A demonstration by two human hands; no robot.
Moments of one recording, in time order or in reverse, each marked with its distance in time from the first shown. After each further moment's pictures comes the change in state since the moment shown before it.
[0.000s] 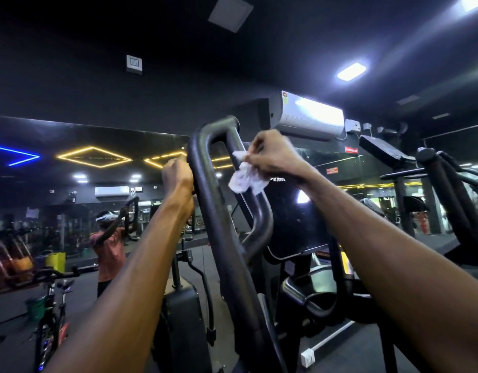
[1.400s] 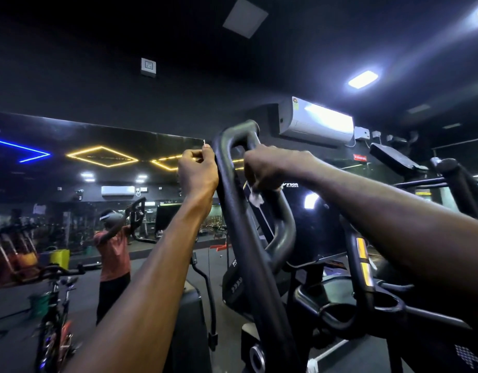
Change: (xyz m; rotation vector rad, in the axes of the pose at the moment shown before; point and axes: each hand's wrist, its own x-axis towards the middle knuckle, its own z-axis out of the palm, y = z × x) left_hand 0.014 0.008 -0.001 0.258 0.087 0.250; right_hand 0.025 -0.036 0.023 -0.705 -0.380 -0.282
